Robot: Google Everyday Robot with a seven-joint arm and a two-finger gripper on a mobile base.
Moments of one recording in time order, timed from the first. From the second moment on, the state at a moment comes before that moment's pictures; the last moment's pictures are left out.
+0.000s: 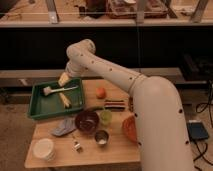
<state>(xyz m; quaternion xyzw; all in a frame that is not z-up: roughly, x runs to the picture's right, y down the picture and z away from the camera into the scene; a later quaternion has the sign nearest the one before) -0.191 -0.068 0.828 0.07 -0.28 -0.83 0.47</state>
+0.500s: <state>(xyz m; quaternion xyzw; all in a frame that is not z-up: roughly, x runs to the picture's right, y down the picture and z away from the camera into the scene) -0.192 -0.066 0.826 0.07 -0.29 -0.83 0.47</state>
